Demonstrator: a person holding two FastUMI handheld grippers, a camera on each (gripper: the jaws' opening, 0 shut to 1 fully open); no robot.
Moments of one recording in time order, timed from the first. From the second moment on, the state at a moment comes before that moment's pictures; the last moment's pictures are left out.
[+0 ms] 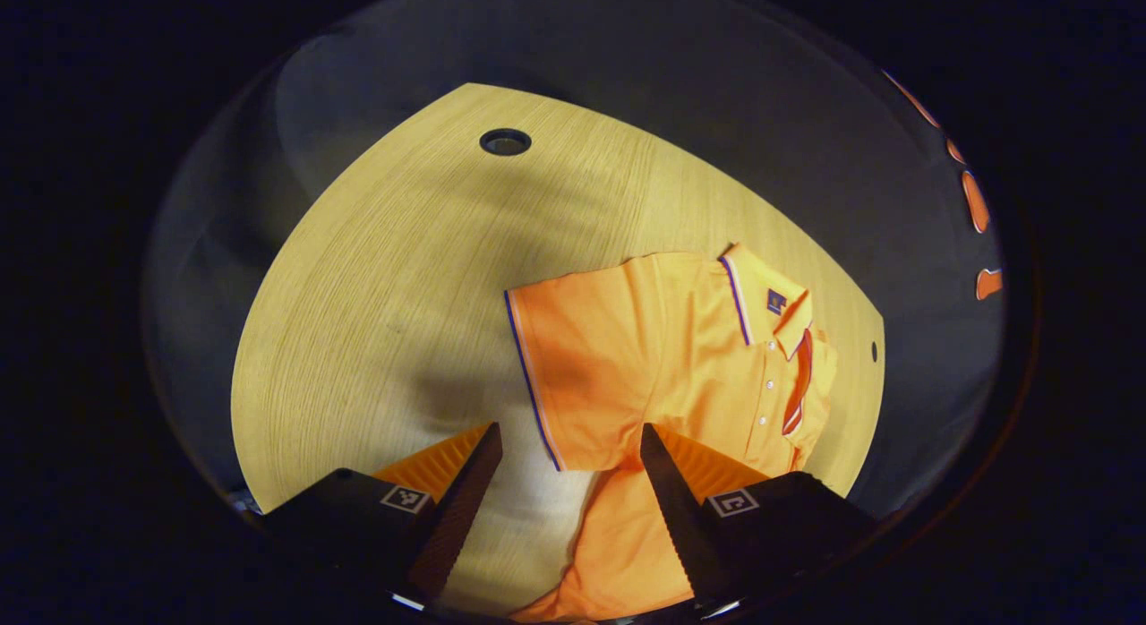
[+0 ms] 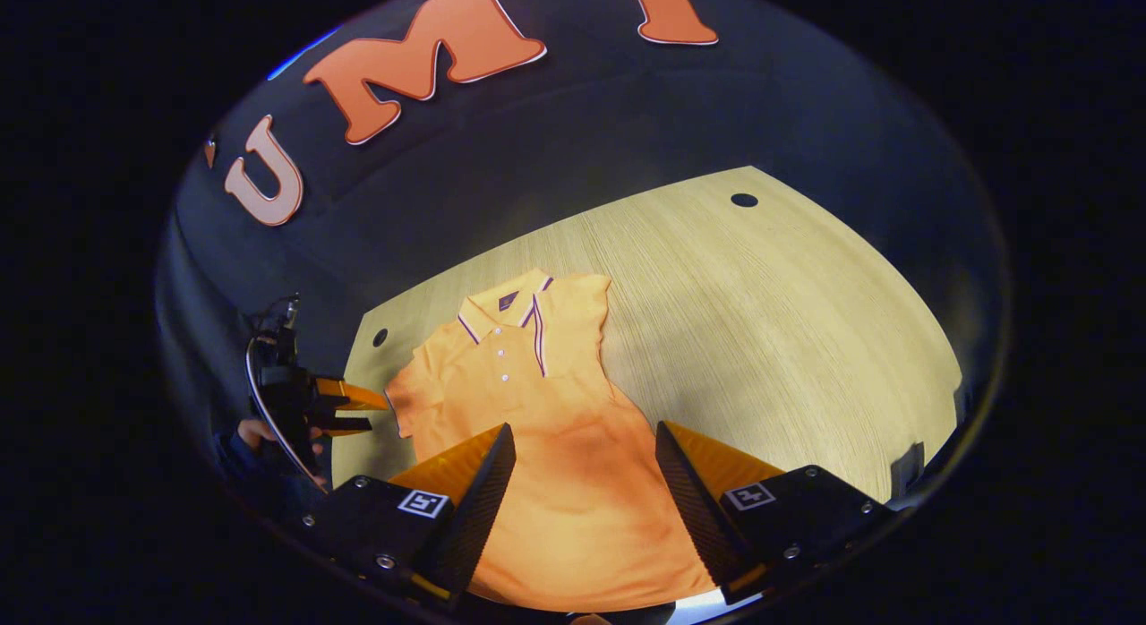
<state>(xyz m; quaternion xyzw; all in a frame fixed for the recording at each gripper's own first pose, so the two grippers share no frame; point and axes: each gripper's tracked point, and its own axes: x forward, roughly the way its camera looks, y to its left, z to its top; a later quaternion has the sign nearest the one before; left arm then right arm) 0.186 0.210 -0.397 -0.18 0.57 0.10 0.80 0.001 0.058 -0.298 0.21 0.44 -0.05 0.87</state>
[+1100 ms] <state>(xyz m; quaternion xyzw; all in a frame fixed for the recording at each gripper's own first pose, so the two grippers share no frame) 0.236 0.202 -0.422 -0.02 0.58 0.05 0.81 -0.053 0.033 -0.273 0.20 0.40 -0.10 0.89</state>
